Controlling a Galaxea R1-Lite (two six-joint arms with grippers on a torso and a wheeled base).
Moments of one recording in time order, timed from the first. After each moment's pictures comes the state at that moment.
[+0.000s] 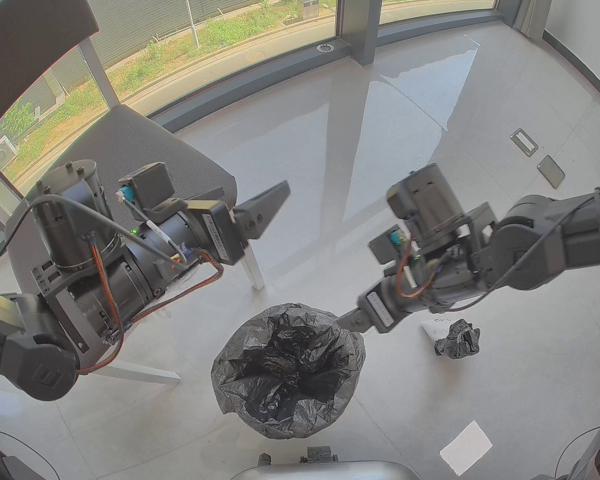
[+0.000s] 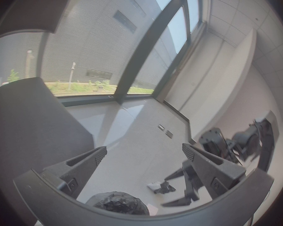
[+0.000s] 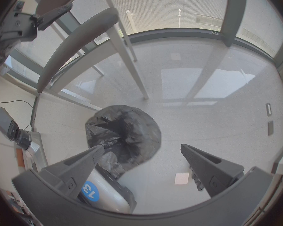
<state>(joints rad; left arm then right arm) -0.61 1.61 -0.72 -0.95 -0.01 -0.24 0.67 1.94 -1.34 0.24 -0.08 -0.05</state>
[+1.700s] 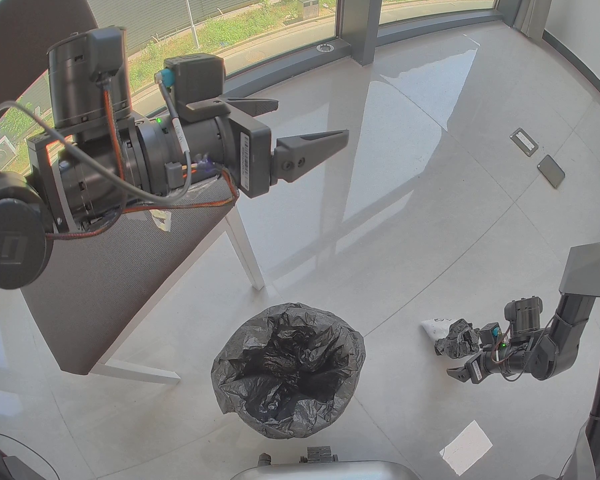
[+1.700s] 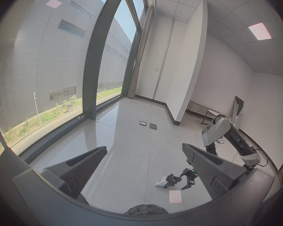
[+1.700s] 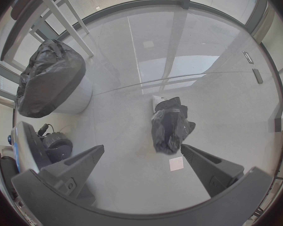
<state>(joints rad) -0.62 1.62 -1.23 -0.39 -0.30 0.19 0.02 2.32 -0.50 -0.94 0.17 -0.36</state>
